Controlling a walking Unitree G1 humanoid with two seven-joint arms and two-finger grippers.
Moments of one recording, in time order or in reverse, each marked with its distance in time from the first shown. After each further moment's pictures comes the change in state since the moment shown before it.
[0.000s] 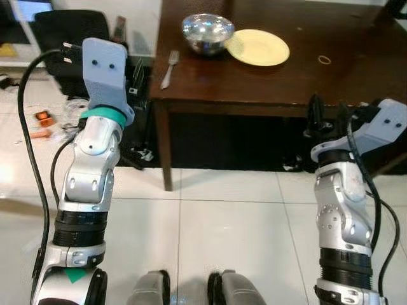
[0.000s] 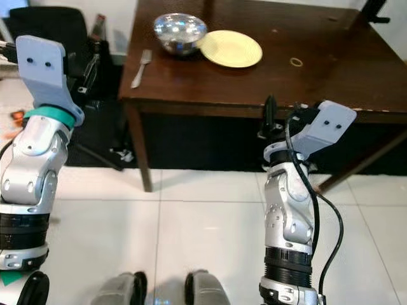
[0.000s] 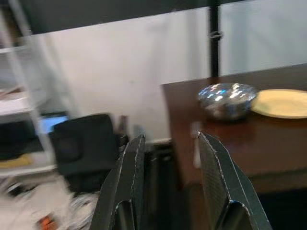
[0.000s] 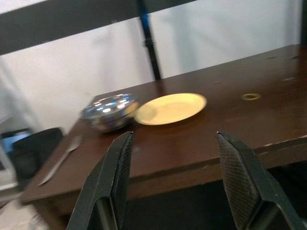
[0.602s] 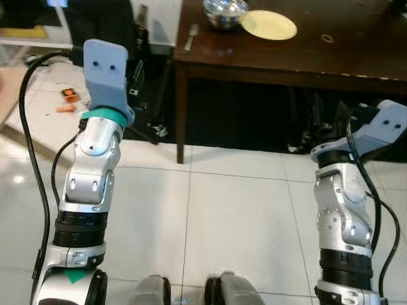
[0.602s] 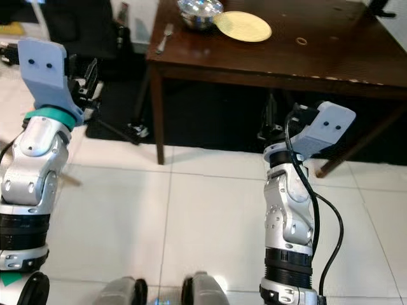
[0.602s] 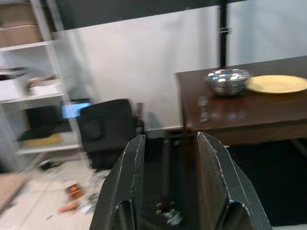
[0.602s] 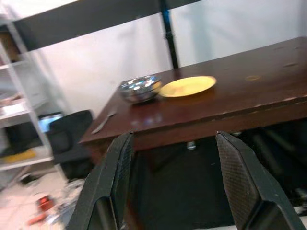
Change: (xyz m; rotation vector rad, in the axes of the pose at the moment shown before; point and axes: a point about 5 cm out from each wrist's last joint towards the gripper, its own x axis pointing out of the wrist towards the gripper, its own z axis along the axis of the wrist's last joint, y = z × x) left arm -0.001 0.001 -0.001 -0.004 0.004 0.006; right arm 0.001 0.002 0.001 -0.002 -0.003 0.009
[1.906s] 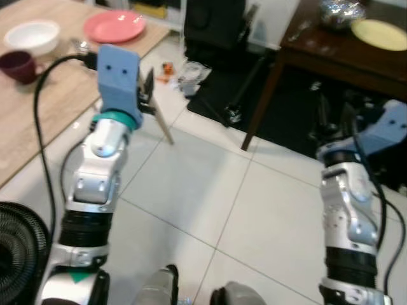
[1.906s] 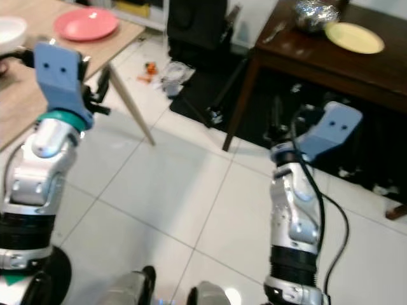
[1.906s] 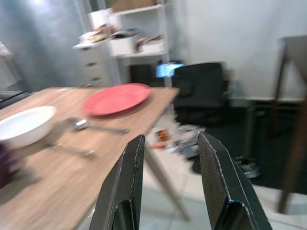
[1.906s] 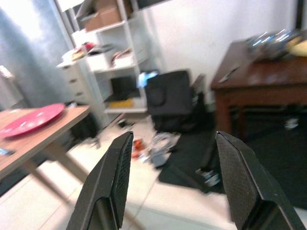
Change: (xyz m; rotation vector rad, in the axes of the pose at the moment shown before) left arm 0.001 -0.009 -0.006 0.002 0.039 -0.037; right arm 0.001 -0.003 -0.002 -0.009 0.024 0.004
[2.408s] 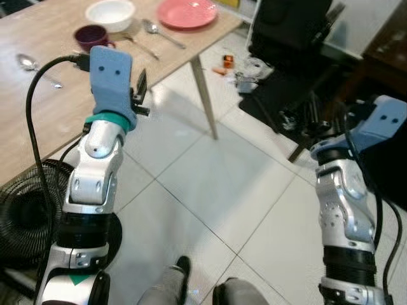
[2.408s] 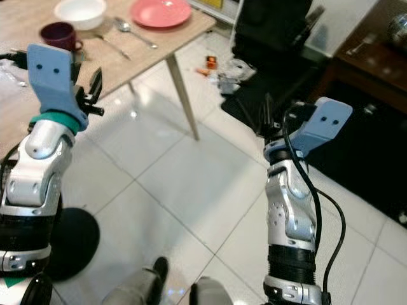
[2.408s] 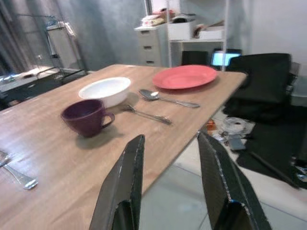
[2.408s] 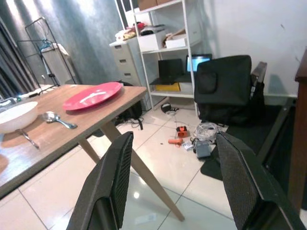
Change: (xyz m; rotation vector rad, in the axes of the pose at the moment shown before) left arm 0.000 -0.004 -0.001 0.000 0.008 -0.014; right arm -0.001 -0.005 0.001 -0.005 0.001 -0.017
